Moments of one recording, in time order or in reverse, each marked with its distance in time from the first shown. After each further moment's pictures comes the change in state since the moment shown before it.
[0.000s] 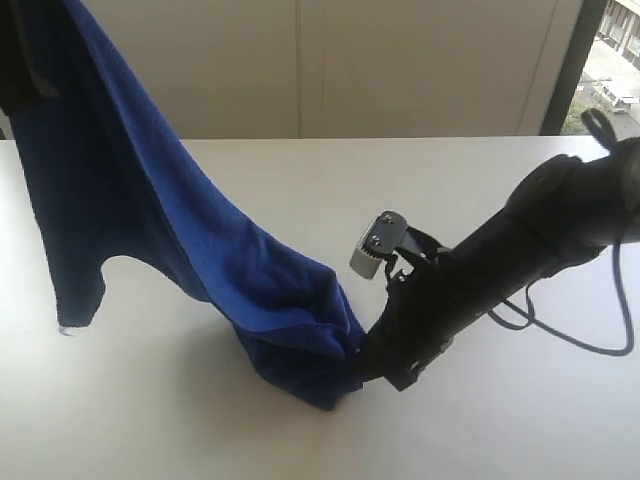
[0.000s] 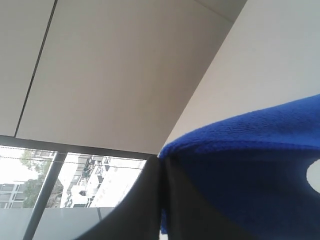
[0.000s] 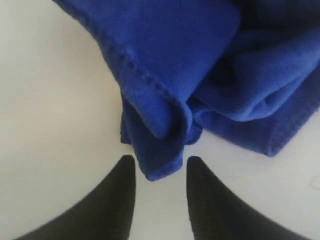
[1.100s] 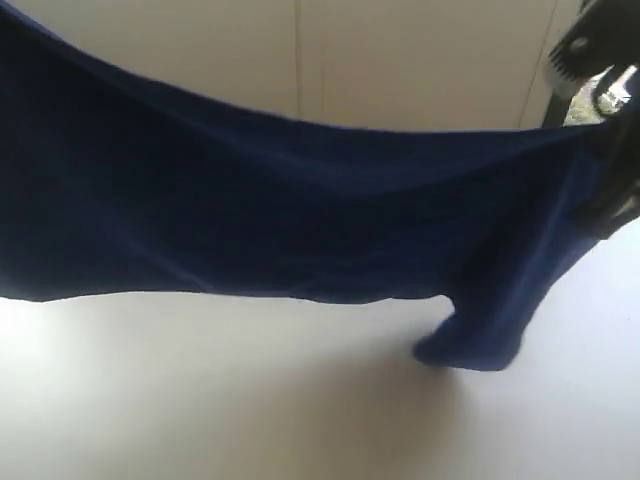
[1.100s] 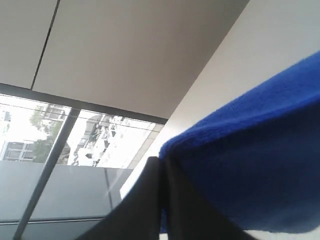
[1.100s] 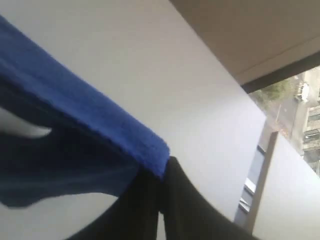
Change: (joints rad) left arm 0.000 -0.095 0.000 0.023 0.172 0.007; right arm 0.070 -0.785 0.001 -1.346 -0.100 1.254
